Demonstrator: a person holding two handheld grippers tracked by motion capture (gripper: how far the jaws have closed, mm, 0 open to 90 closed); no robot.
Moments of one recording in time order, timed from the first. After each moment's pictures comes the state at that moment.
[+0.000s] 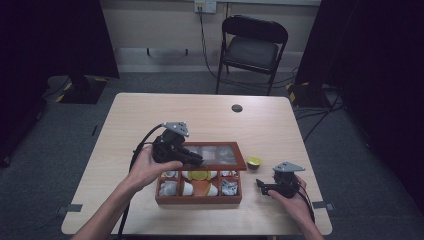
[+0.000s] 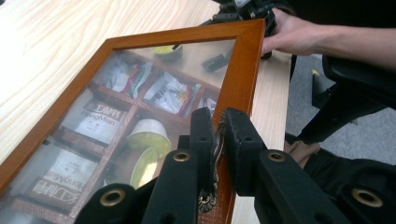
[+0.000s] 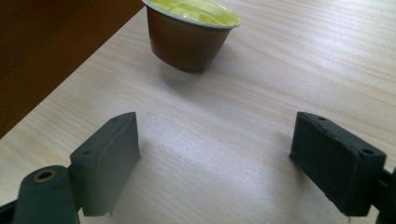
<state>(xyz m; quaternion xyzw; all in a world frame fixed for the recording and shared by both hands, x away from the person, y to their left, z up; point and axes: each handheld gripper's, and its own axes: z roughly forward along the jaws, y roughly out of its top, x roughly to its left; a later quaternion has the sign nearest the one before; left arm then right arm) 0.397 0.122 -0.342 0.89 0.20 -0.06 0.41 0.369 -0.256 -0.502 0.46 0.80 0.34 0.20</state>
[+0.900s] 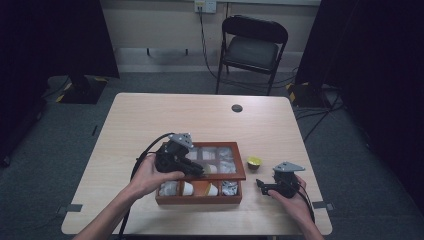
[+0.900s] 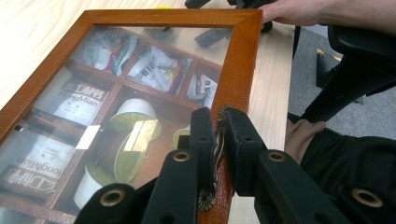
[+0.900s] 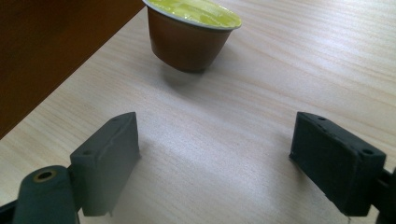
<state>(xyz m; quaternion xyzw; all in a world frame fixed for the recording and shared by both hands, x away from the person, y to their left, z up) 0.384 0.115 -0.360 0.90 0.18 -0.06 0.39 0.369 -0.256 -0.502 0.46 0.80 0.34 0.20</state>
